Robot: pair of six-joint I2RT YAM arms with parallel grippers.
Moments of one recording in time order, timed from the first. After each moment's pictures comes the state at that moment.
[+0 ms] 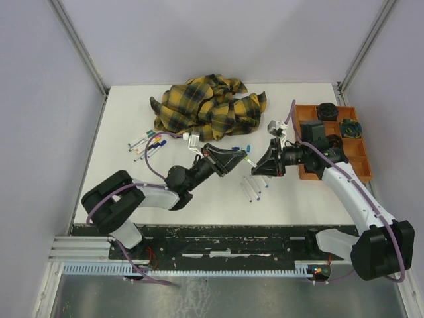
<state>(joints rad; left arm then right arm) -0.88 1.60 0.54 1.53 0.11 -0.88 0.22 1.15 0.90 -0.49 -1.21 -0.28</state>
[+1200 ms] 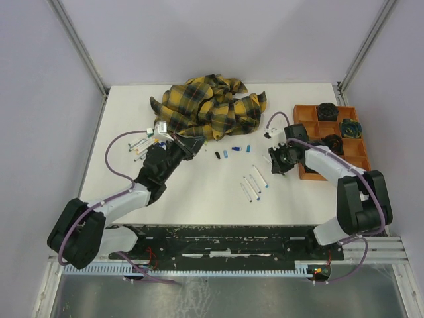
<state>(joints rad) -0.54 1.23 0.50 0.77 0.00 -0.92 0.23 1.50 0.90 -0.50 -0.27 -0.25</state>
